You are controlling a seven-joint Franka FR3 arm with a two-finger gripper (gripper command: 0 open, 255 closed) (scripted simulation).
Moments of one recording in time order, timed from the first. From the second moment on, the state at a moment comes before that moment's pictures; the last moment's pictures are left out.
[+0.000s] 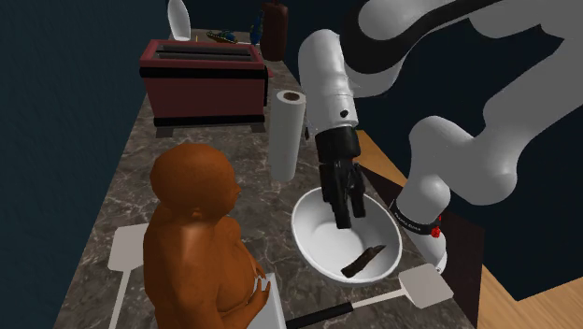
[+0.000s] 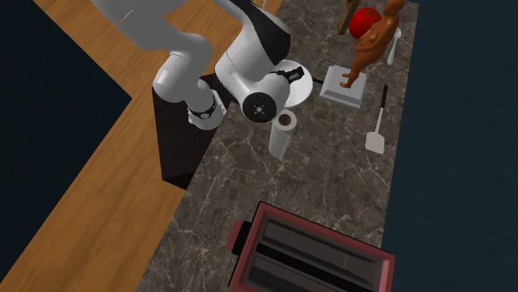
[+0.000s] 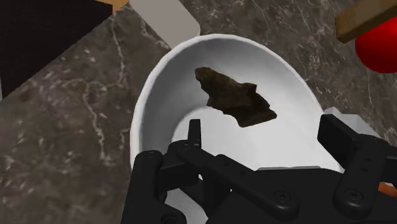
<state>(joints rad) 0.85 -0.61 -0.19 -2.73 0.75 1.76 0.30</state>
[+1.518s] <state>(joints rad) 0.97 -0.44 -0.27 -2.78 0.92 1.77 -0.08</state>
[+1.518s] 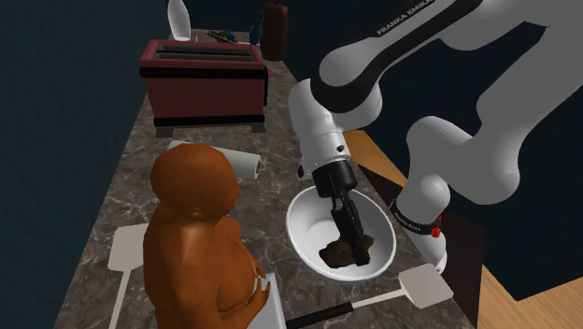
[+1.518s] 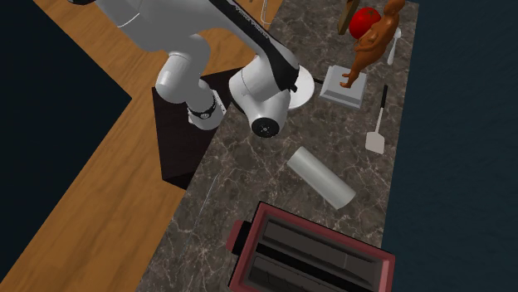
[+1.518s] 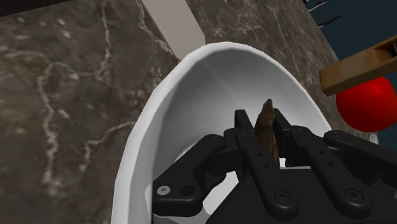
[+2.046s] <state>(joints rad) 0.96 -0.49 -0.26 -2.76 0.90 1.74 -0.03</state>
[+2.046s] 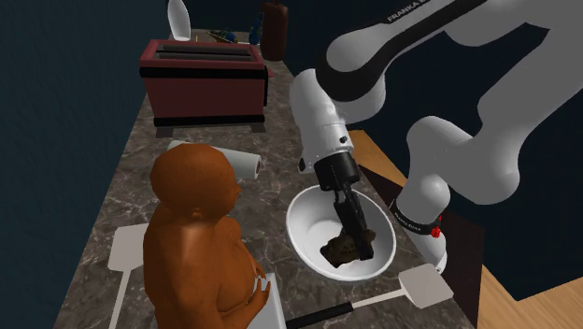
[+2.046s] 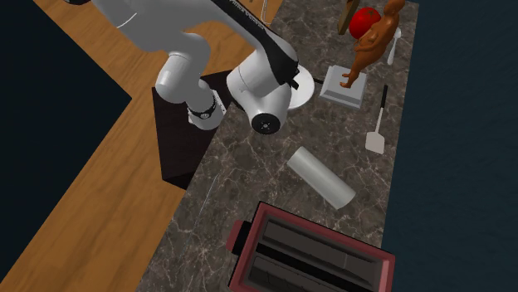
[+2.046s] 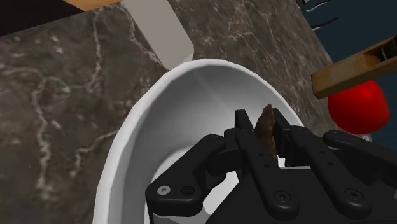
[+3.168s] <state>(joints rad) 0.94 -0.63 -0.25 -2.65 0.87 1.61 0.18</state>
